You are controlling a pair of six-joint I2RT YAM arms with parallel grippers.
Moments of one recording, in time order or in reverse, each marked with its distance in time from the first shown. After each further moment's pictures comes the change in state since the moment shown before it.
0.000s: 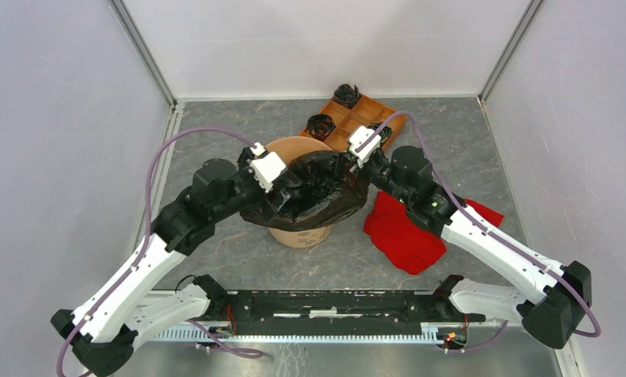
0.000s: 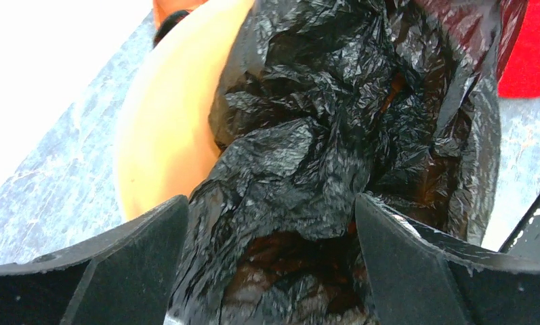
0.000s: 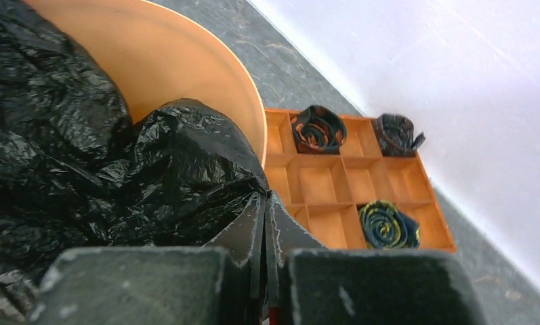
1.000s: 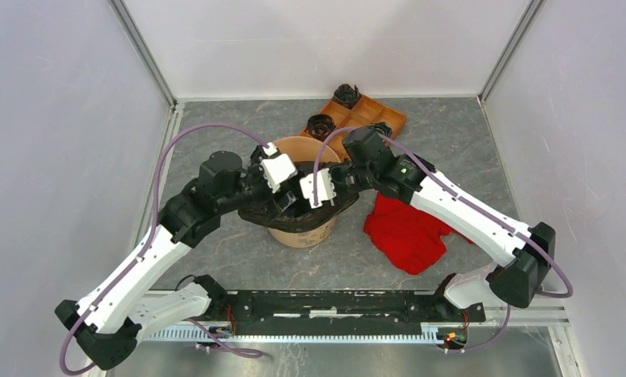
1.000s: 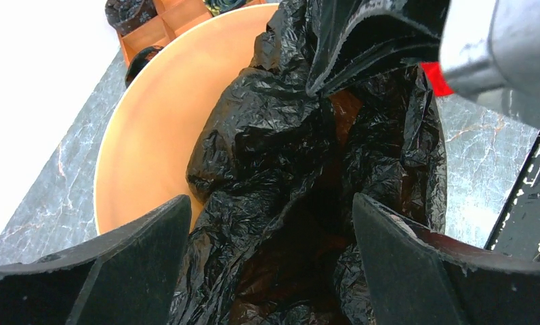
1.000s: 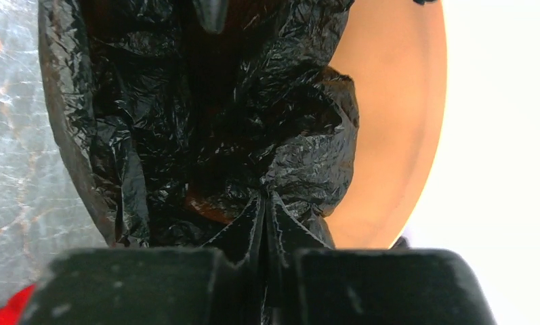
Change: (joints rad) left arm 0.000 0.044 0.057 -0.003 0.123 0.080; right arm 0.071 0.296 0.416 -0.683 -0.358 -0.782
